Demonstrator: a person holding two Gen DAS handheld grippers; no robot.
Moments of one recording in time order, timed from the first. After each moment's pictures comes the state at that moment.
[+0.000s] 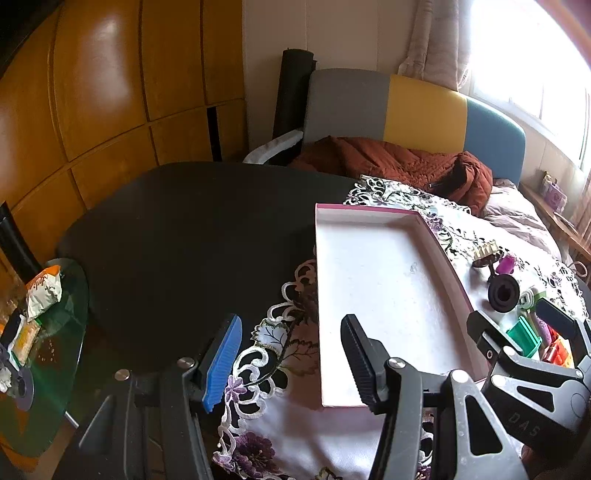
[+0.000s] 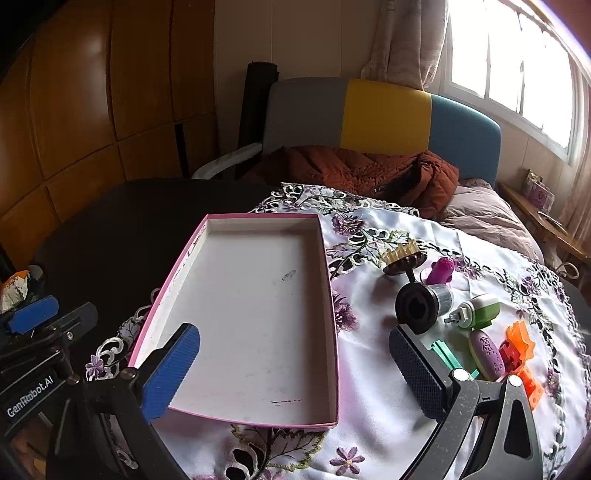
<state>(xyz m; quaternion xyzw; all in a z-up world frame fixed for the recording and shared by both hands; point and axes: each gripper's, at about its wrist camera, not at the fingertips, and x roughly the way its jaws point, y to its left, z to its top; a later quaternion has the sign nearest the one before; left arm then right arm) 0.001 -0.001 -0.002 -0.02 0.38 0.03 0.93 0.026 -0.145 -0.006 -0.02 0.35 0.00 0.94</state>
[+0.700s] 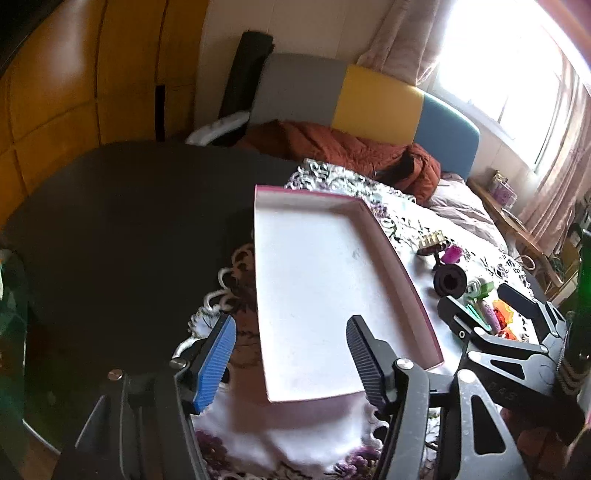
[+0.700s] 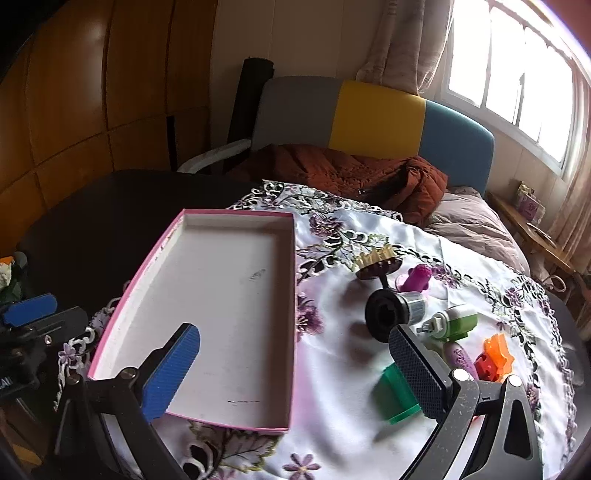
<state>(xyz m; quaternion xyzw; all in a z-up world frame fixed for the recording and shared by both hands) 0.014 -0.005 -0.010 -0.07 0.41 -0.09 0.90 0.032 -0.171 -0.009 -0.05 0.35 -0.02 0.93</state>
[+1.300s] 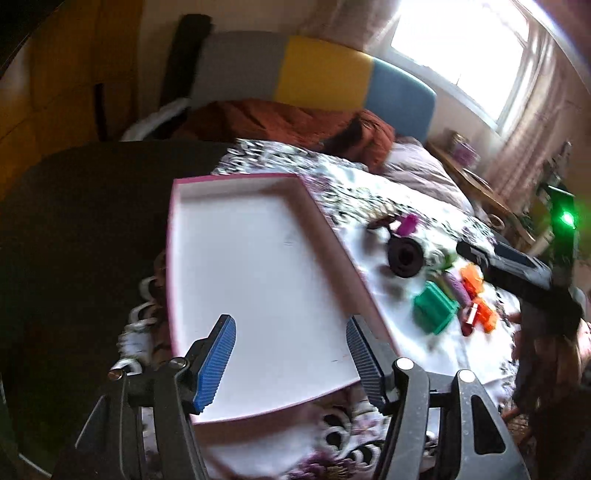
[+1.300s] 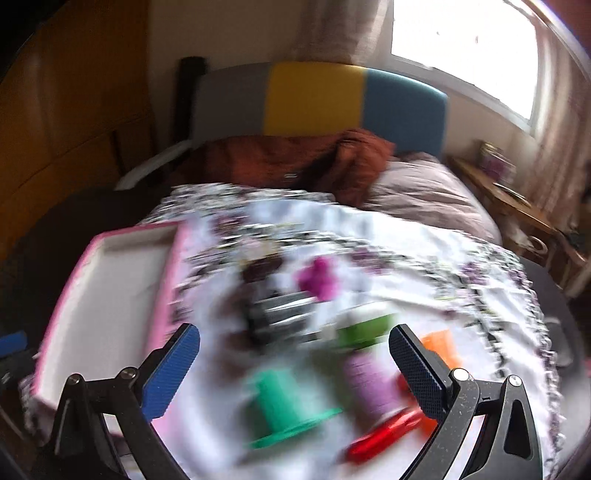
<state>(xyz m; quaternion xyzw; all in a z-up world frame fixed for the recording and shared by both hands) 0.040 -0.066 -0.010 -0.03 0.45 -0.20 0.87 0.056 -0.315 -0.002 0.01 0.38 -0.10 0.92</state>
